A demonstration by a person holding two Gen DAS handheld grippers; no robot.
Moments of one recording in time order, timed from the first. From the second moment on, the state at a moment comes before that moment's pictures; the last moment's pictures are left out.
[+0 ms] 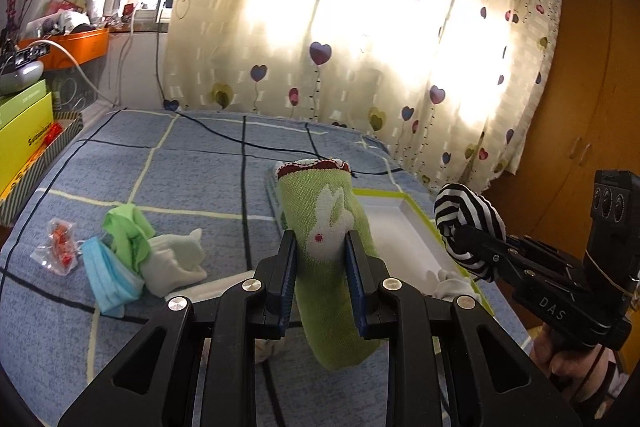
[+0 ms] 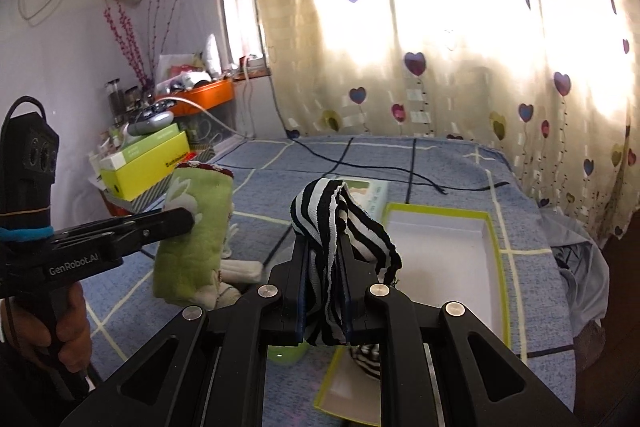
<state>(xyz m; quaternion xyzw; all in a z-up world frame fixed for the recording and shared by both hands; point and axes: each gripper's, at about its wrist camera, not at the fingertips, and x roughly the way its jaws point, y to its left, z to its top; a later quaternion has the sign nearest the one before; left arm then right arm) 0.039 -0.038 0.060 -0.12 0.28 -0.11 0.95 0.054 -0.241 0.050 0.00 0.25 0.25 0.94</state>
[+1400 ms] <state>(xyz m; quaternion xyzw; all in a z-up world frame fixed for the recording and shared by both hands) 0.130 -0.154 0.026 -0.05 0.36 -0.17 0.91 0.129 -0.323 -0.019 0.05 0.34 0.19 0.92</state>
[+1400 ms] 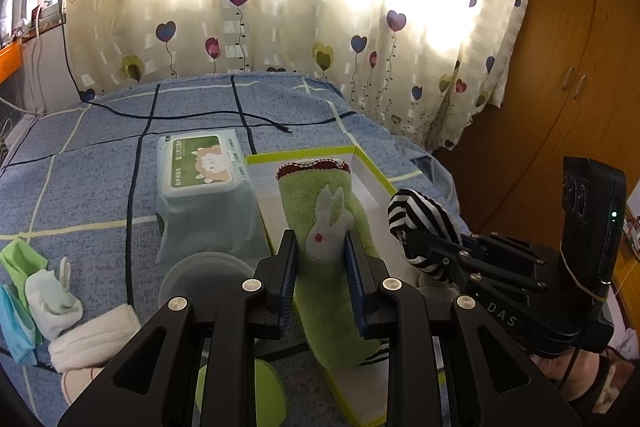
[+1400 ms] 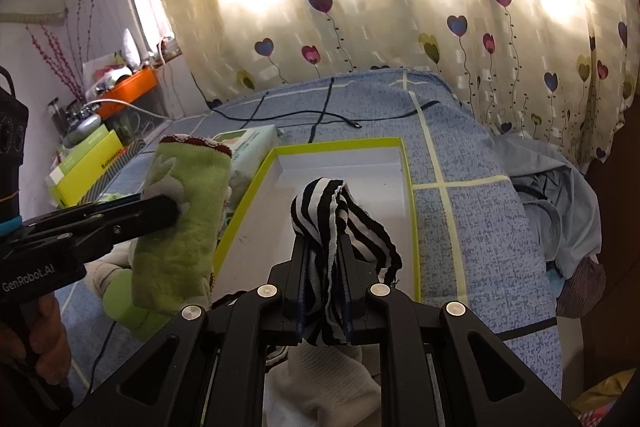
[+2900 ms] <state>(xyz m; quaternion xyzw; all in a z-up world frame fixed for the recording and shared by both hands) 0.120 -0.160 0.037 -0.05 0.35 -0.21 0.91 0.101 -0.330 0.006 0.05 0.32 0.17 0.93</state>
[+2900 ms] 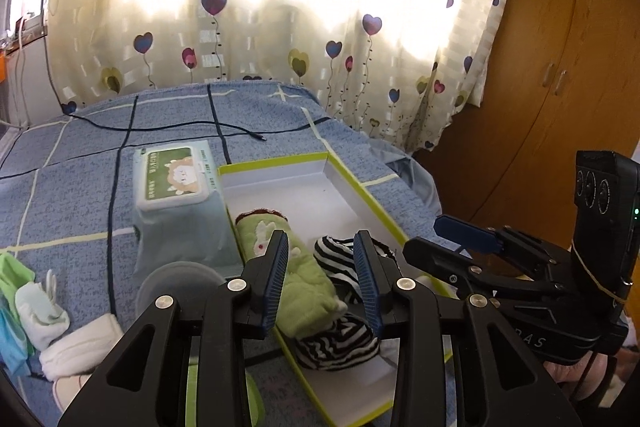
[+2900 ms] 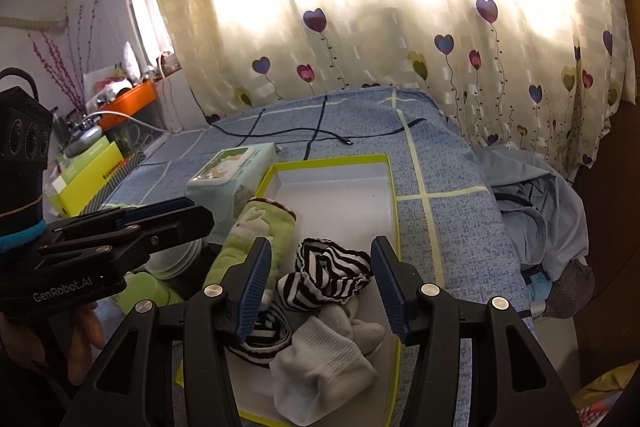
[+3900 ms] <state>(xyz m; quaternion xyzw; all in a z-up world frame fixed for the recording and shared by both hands) 0.048 -0.076 0.038 -0.08 0.32 -0.17 0.93 0.041 -0.246 0.030 -0.02 0.29 0.22 0.93</state>
